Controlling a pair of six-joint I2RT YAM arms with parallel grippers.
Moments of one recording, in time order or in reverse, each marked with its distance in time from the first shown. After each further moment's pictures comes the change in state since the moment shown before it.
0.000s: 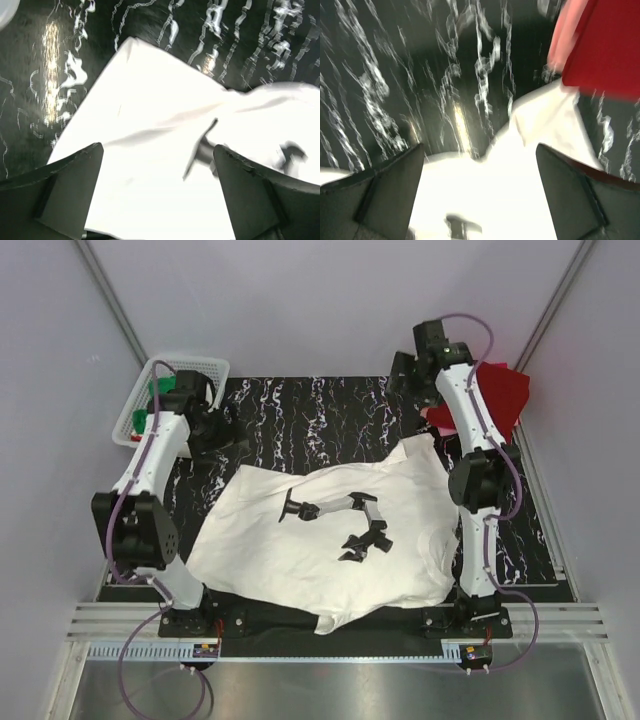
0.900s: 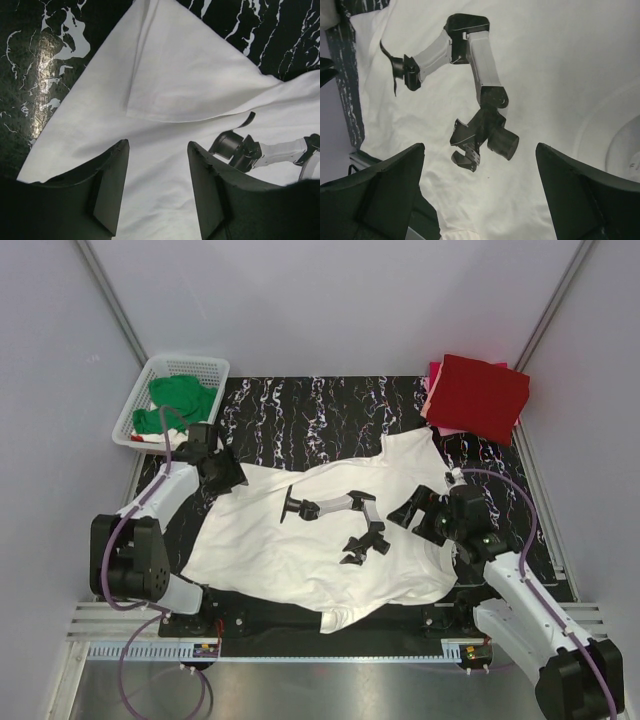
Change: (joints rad) left arm -0.044 -0.276 -0.585 0.439 -0.087 -0.117; right arm 0.078 -1.518 -2.159 0.816 -0.350 0.320
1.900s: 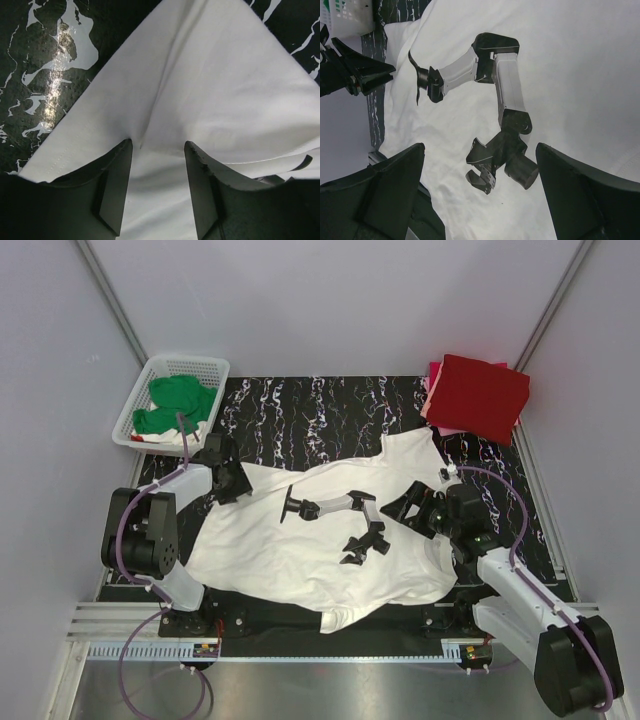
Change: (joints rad) left arm -0.043 0.169 -0.087 0.176 -0.102 -0.064; right arm 0.005 0.081 -0.099 0.334 -0.066 0.053
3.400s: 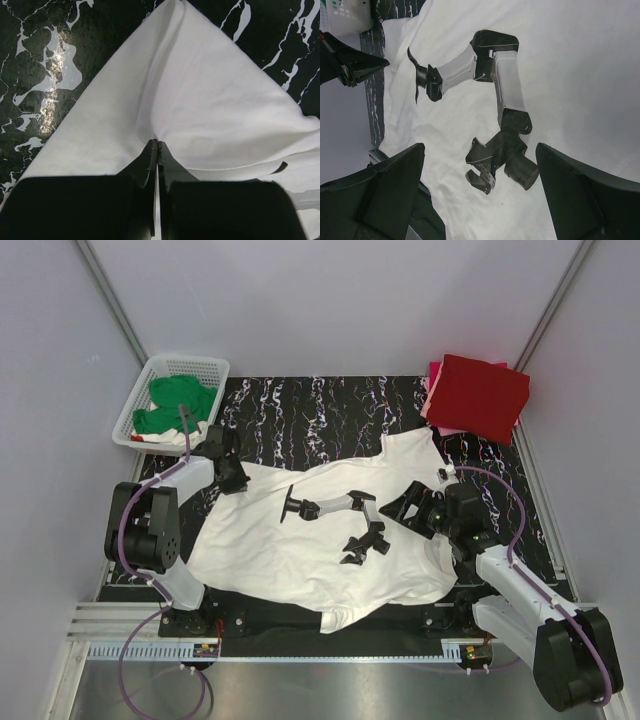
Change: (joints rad) left arm -0.006 0.040 0.082 -0.026 0.008 0.003; right arm 0.000 0.036 0.000 0.017 -0.013 0.003
